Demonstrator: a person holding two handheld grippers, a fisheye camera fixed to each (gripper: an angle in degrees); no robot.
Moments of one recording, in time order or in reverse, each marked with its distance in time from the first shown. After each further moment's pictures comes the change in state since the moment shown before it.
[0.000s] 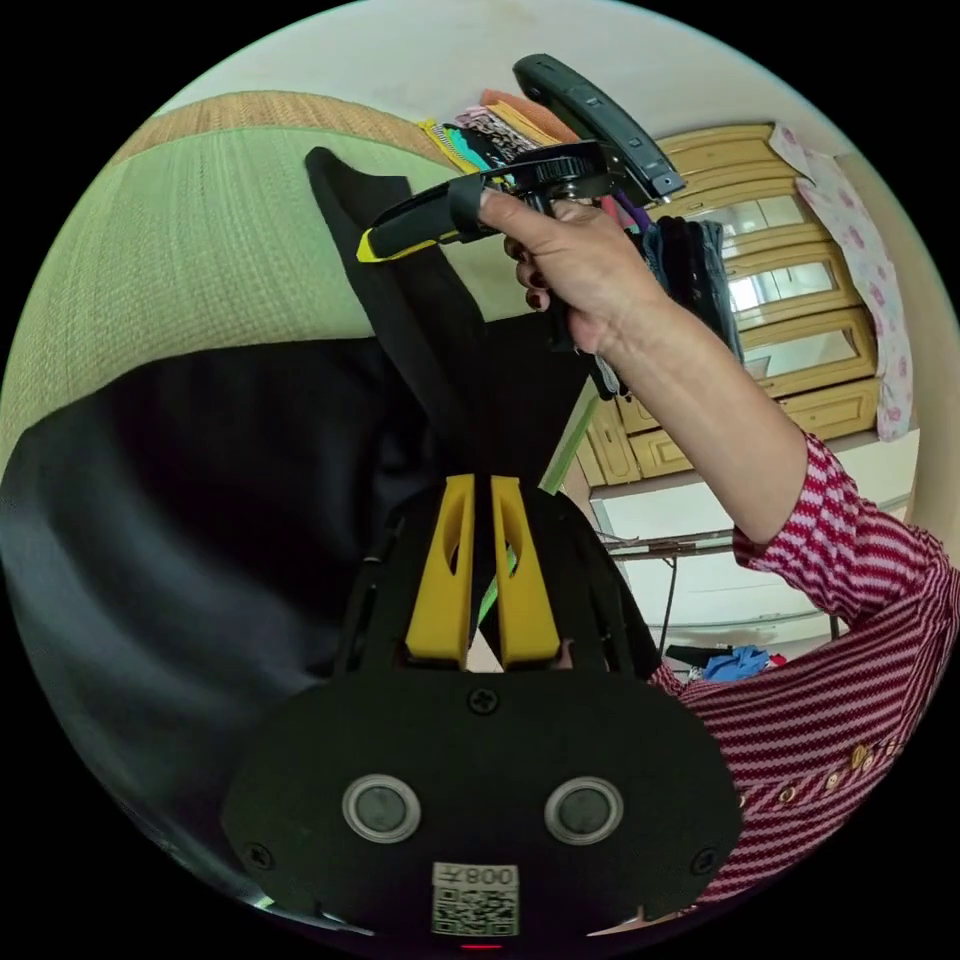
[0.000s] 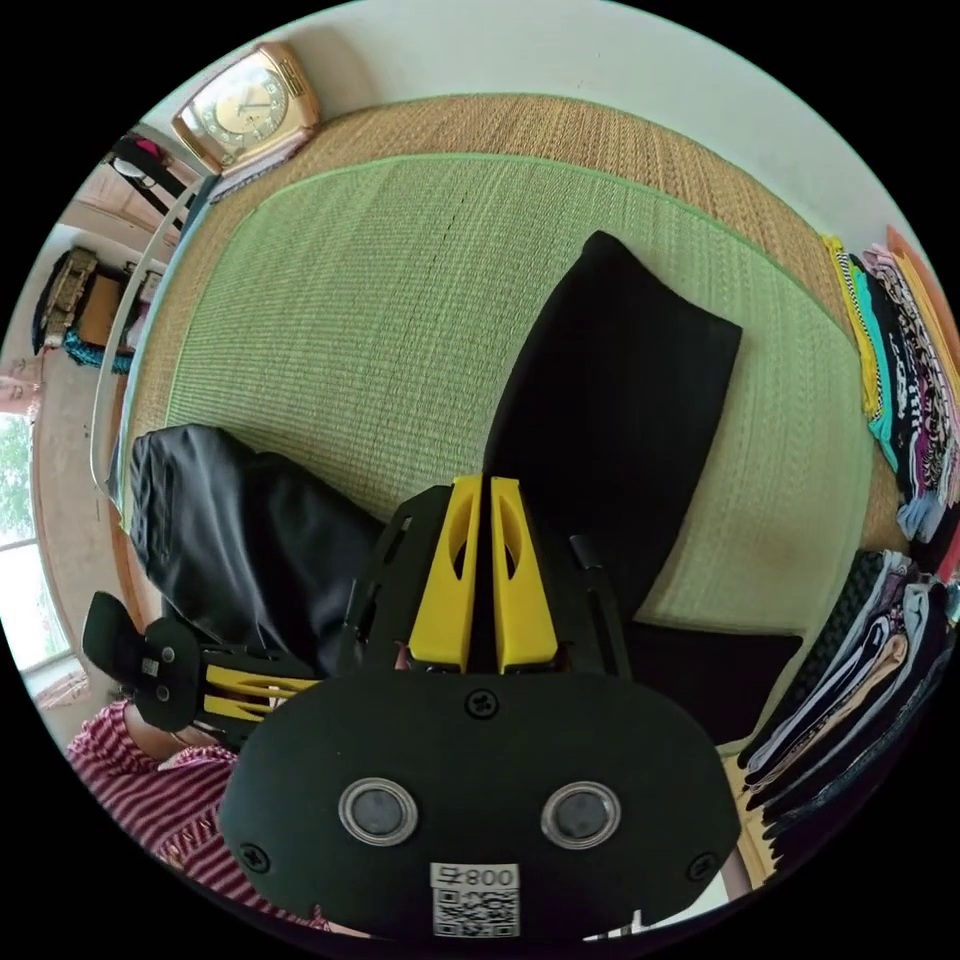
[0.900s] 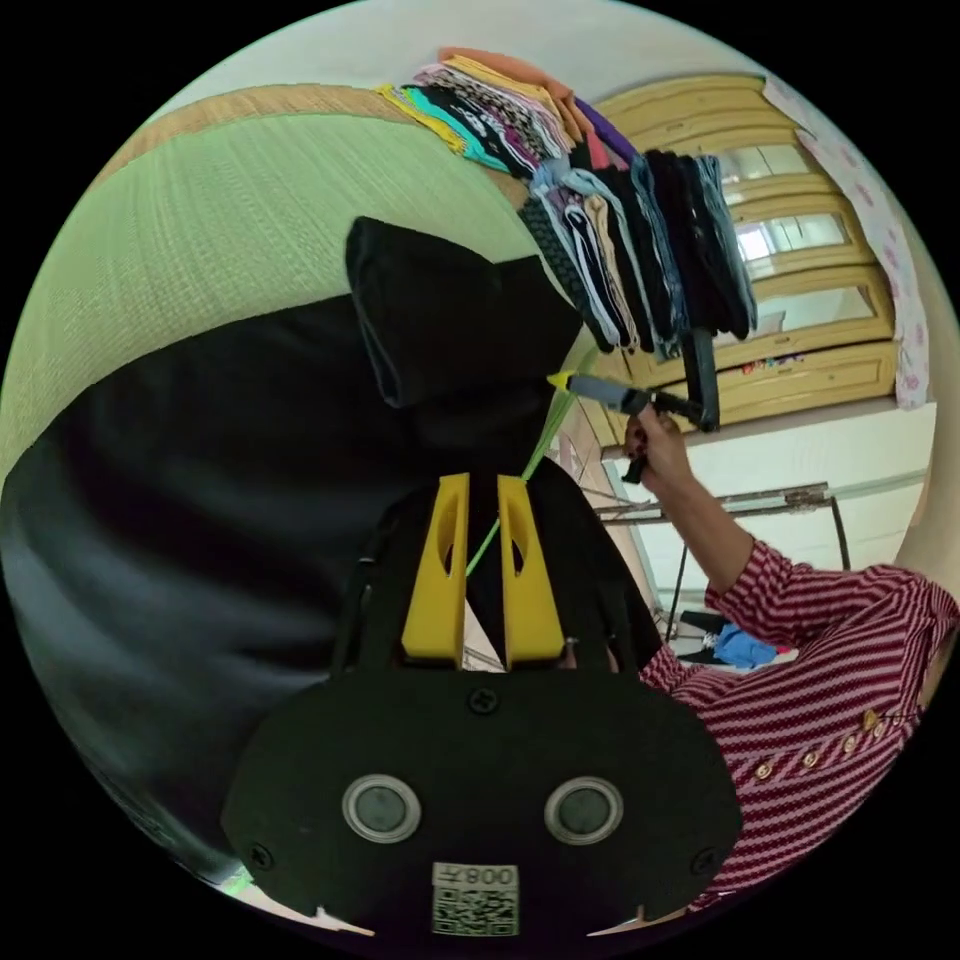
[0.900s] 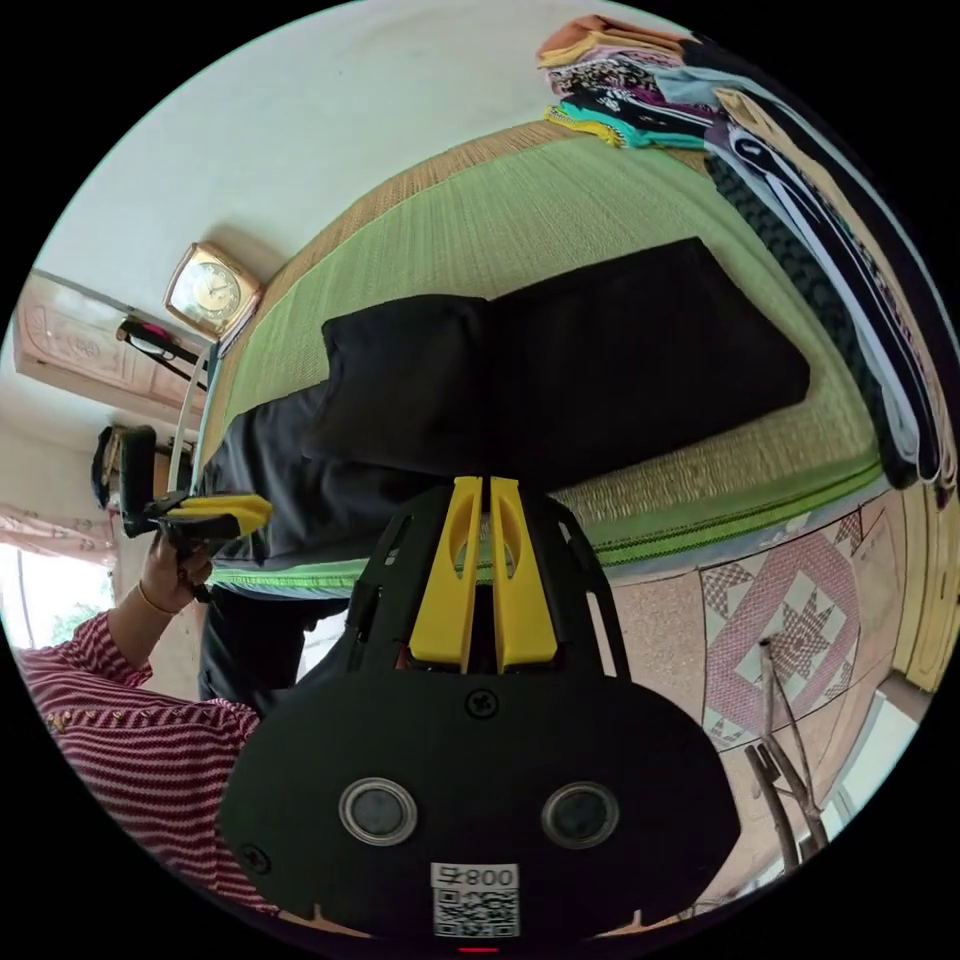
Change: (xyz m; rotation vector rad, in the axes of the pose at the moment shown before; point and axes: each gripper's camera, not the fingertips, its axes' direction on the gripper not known) left arm 0.041 -0.060 0.028 -0.070 -0.039 -0.042; right arm 0.202 0.363 0.032 0.295 -0.277 0.427
